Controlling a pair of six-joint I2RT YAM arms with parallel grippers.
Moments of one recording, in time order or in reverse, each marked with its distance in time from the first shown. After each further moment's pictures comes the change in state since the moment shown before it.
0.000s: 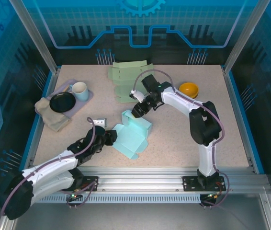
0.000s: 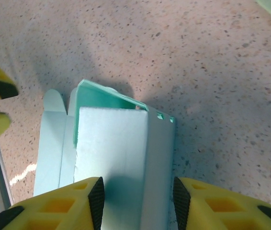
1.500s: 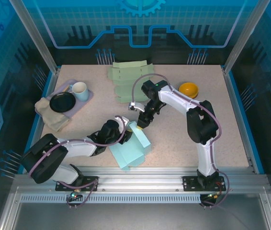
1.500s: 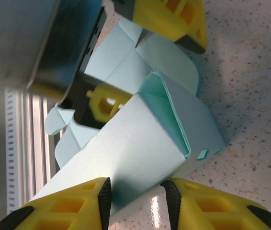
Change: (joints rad) left arm -0.045 0.492 0.113 0.421 0.132 0.554; right arm 0.014 0.041 0.062 -0.389 -0.124 -0.441
